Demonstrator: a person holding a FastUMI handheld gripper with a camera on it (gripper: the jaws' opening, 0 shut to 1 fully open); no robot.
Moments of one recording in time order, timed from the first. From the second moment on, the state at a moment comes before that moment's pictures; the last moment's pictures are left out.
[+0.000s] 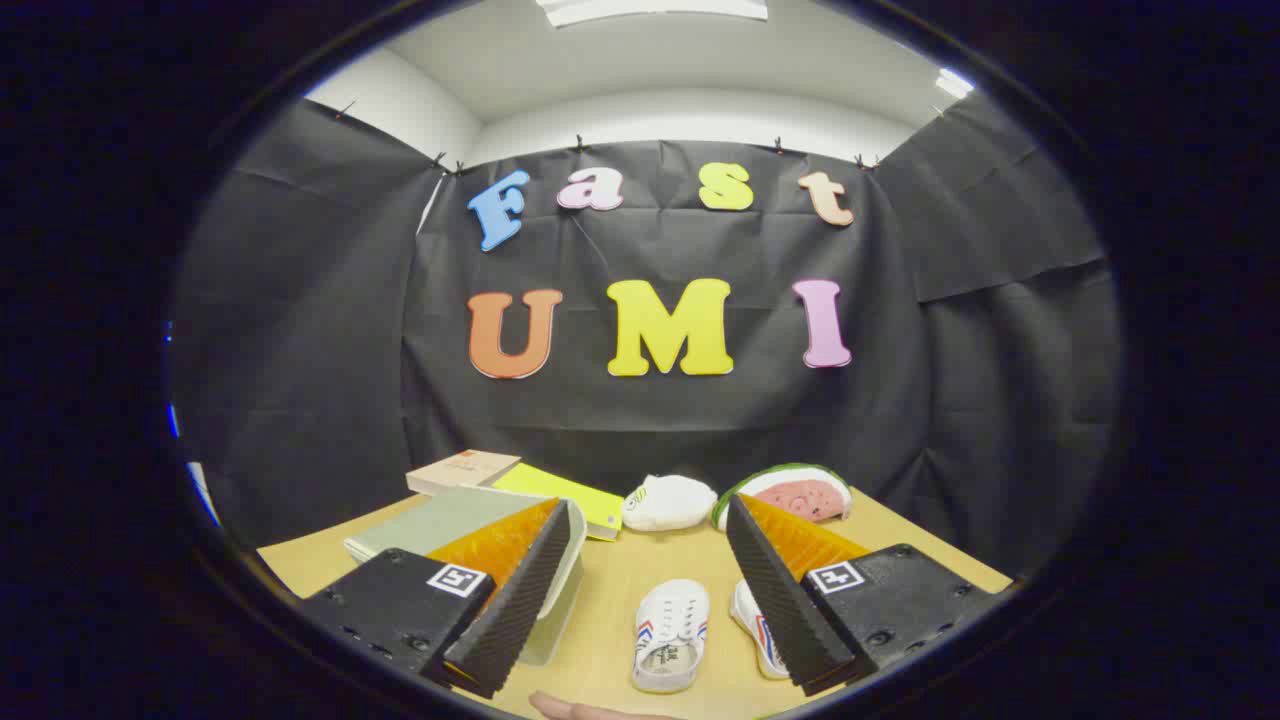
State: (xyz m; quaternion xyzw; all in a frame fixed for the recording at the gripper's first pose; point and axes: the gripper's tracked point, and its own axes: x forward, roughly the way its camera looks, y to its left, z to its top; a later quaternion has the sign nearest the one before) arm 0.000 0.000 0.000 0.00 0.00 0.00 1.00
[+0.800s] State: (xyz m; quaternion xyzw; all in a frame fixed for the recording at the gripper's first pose) arm 0.005 -0.021 -0.024 0.03 0.04 0.02 1.00
